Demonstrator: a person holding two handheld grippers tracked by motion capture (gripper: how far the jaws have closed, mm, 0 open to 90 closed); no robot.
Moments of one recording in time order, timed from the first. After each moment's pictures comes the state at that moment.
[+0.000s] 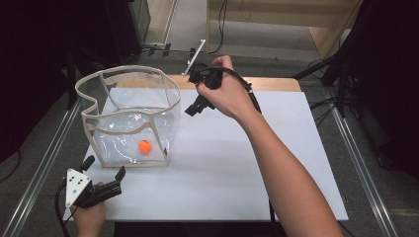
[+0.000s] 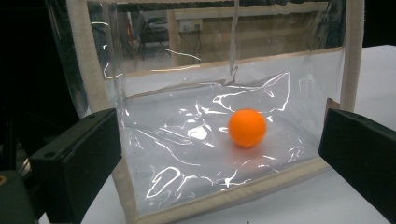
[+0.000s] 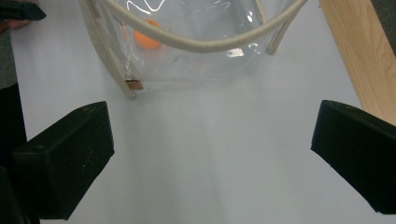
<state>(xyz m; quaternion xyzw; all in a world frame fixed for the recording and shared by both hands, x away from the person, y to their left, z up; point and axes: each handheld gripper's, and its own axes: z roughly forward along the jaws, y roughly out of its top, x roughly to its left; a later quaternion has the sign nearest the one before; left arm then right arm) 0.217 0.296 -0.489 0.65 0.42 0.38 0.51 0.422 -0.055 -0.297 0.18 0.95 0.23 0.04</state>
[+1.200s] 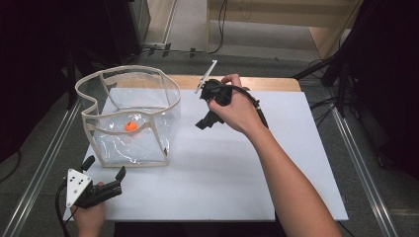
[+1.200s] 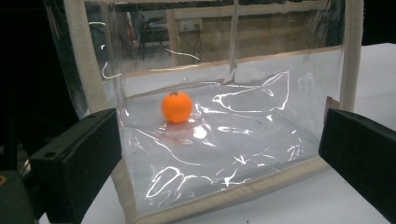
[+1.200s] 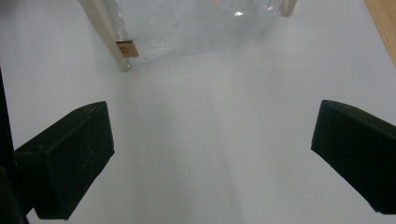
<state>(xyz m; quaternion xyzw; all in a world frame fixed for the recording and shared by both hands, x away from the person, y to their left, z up) 0.217 0.295 -0.489 0.65 0.42 0.38 0.50 0.413 -0.079 -0.344 0.19 0.95 0.24 0.02</state>
